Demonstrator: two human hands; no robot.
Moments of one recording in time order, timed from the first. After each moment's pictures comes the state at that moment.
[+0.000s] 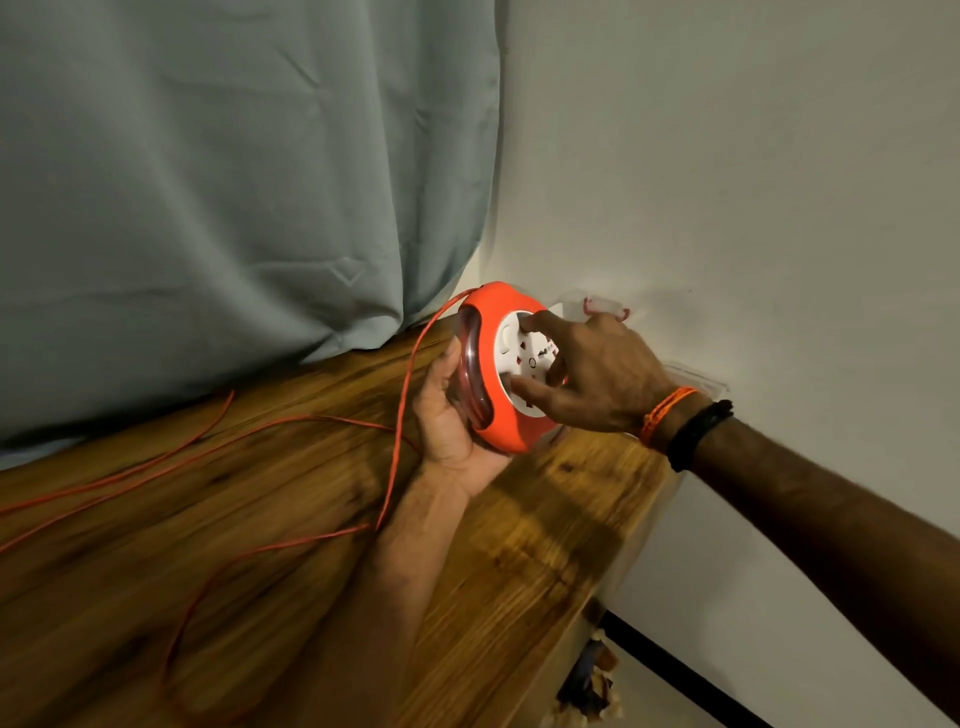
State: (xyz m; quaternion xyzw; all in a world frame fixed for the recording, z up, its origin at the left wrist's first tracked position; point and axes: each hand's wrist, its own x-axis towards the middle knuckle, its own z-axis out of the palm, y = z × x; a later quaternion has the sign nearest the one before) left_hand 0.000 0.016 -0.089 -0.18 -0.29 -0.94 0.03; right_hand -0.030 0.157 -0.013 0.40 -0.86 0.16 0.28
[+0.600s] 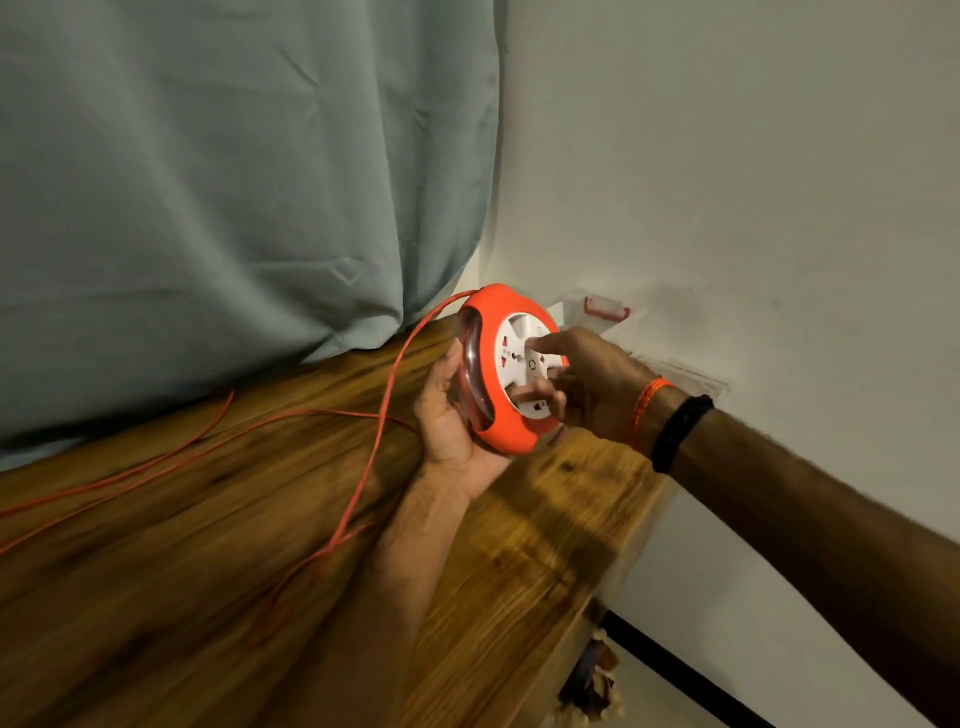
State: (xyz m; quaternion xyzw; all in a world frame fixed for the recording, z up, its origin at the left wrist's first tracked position) left_hand 0.006 0.021 -0.082 -0.15 -0.28 -0.95 0.03; right_hand -0.017 0.142 -0.003 0.04 -0.66 0.71 -0.22
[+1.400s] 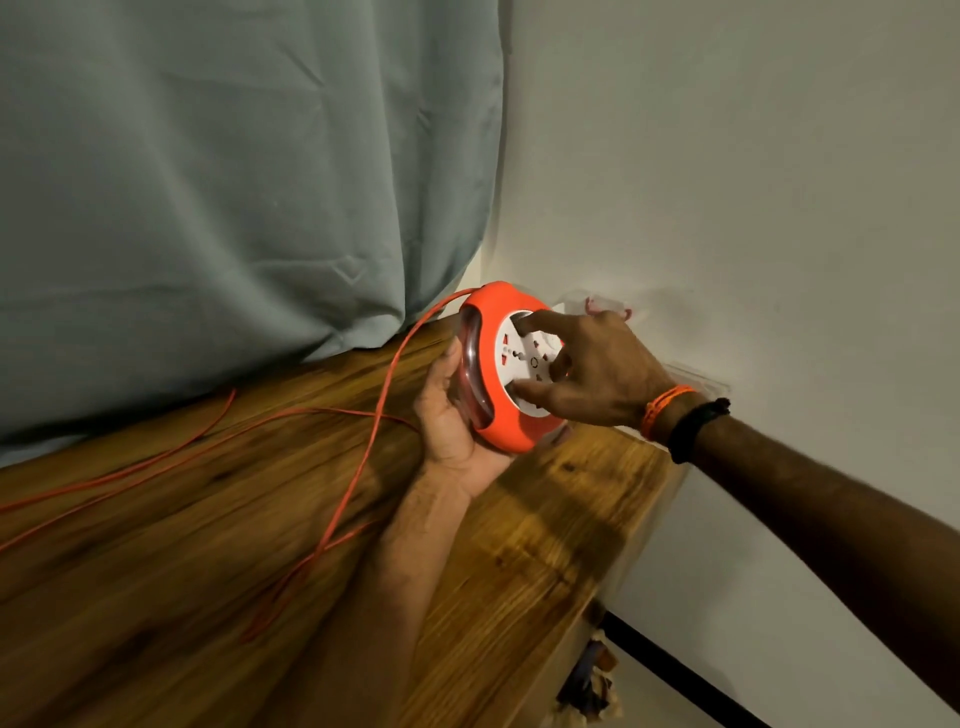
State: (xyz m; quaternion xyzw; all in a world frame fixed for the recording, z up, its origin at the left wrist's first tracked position) left_hand 0.001 0.016 -0.089 -0.17 -0.30 -0.94 0.04; right_hand -0.031 0.154 -0.010 0.39 -0.87 0.21 0.23
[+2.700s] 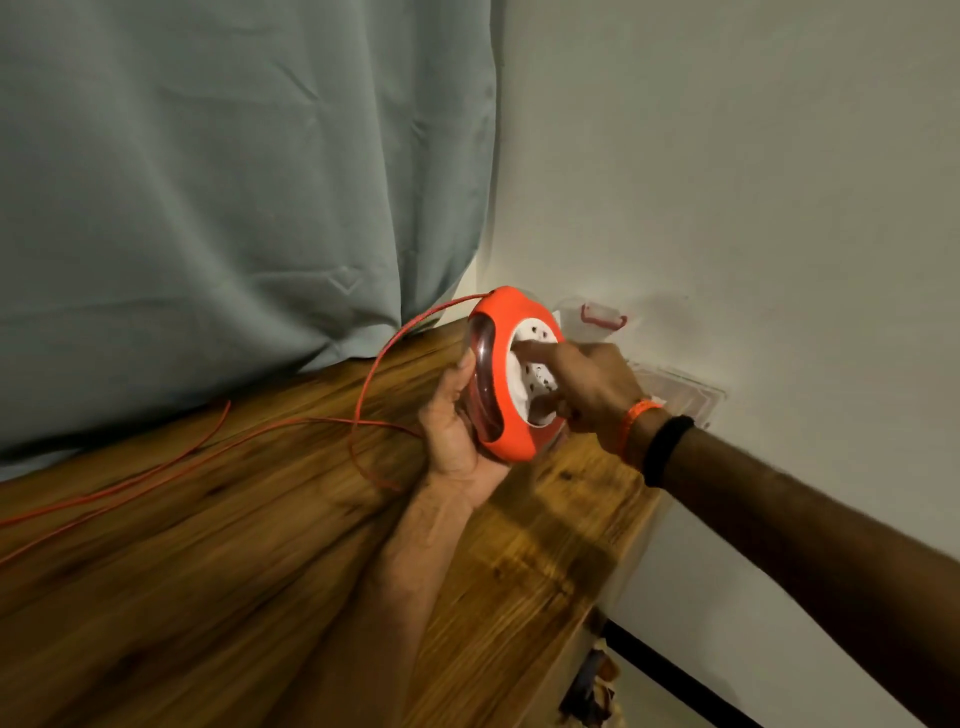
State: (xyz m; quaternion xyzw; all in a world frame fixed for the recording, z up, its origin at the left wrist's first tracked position) left_hand 0.000 0.024 -0.085 -0.19 -0.31 -0.93 0.07; right_hand -0.021 0.141 -0.012 0.10 -0.80 0.59 -0.03
